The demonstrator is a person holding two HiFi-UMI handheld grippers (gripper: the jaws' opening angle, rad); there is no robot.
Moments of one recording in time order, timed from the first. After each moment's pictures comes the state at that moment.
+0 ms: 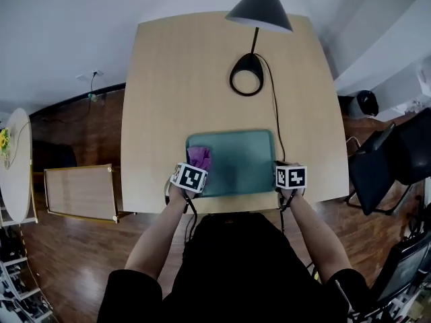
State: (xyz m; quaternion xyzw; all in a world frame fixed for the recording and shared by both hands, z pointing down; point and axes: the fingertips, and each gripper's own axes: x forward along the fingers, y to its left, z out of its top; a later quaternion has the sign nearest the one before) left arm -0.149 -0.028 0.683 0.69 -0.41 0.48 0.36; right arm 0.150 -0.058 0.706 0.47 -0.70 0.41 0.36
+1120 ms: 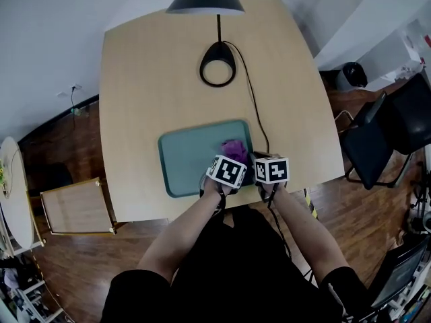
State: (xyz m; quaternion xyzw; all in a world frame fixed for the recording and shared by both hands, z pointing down) left arm 0.058 -0.025 0.676 0.76 -0.27 0.45 0.38; right arm 0.115 -0.055 0.697 0.46 -0.71 0.44 0.30
